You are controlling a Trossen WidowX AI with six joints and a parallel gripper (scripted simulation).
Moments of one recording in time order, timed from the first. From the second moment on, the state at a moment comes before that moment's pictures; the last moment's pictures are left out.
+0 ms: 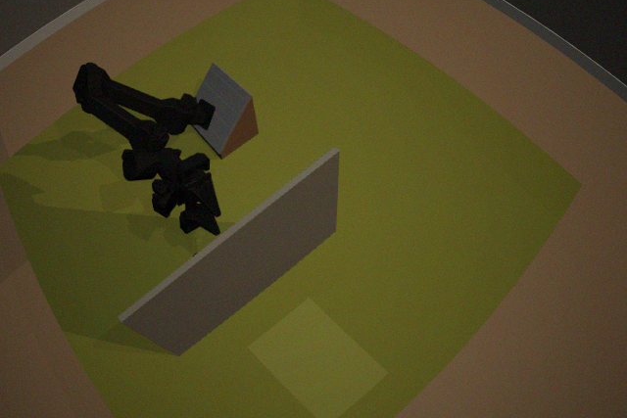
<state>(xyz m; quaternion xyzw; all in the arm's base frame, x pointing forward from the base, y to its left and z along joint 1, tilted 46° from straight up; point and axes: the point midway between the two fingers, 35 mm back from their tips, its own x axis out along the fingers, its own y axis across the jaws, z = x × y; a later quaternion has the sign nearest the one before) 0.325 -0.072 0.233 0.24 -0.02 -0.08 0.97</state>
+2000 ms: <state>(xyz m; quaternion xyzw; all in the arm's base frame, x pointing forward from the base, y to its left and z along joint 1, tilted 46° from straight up) 0.373 -0.079 0.234 0.24 -0.02 -0.08 0.97</state>
